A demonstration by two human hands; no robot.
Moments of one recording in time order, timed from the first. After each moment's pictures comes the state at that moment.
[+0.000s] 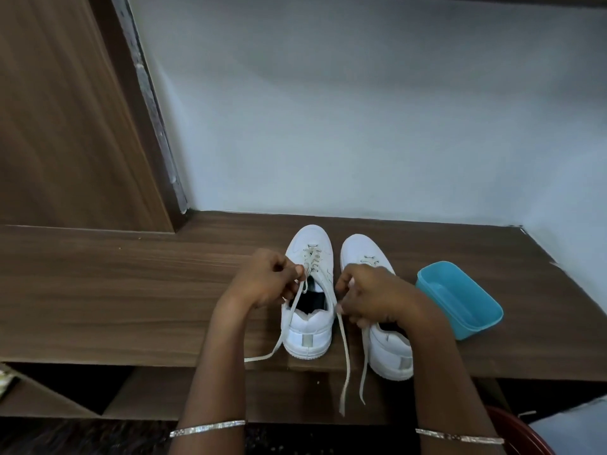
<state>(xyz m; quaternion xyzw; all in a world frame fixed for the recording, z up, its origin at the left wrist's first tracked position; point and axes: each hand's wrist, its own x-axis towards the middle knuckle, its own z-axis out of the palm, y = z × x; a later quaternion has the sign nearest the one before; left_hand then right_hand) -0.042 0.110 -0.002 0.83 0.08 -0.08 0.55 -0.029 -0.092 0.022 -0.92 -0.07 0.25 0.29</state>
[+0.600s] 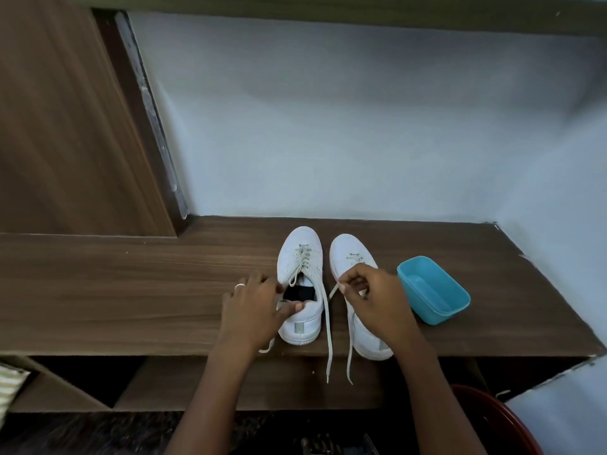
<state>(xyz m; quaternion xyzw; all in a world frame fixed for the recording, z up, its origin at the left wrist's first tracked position) -0.102 0.096 -0.014 0.99 0.05 0.01 0.16 -0.069 -0.120 -0.007 -0.92 -0.10 -0.07 0.37</state>
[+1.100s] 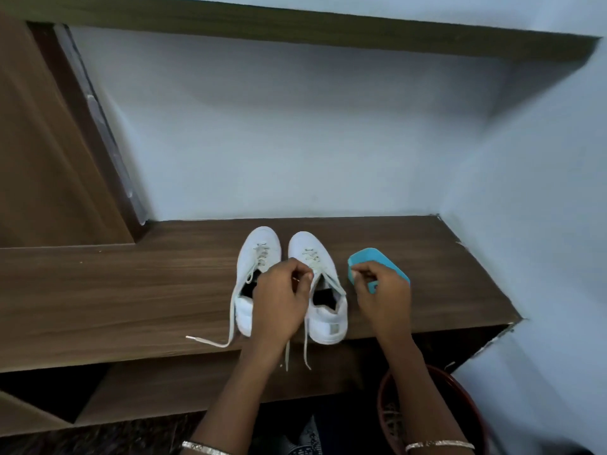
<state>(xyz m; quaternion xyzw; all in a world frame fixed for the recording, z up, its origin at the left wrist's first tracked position) -0.109 -0.012 0.017 0.88 -0.03 0.18 0.44 -0.095 -0.192 -0.004 -0.89 0.01 -0.25 0.37</state>
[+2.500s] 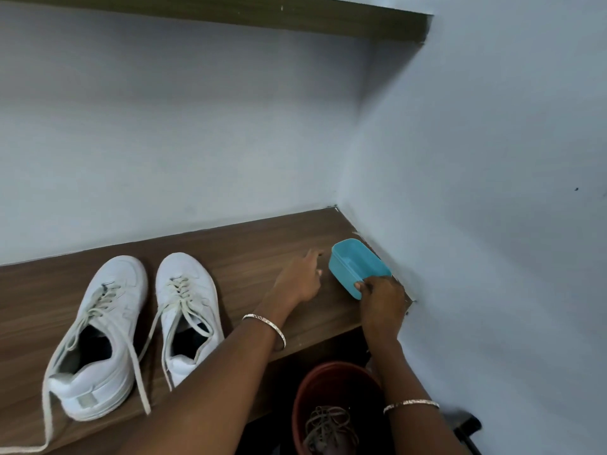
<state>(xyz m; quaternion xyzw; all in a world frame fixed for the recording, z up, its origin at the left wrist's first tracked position) 0.034 -0.262 -0.032 0.91 -0.25 -0.09 0.31 -0.057 -0.404 -0.055 -0.89 0.31 -0.24 0.23</state>
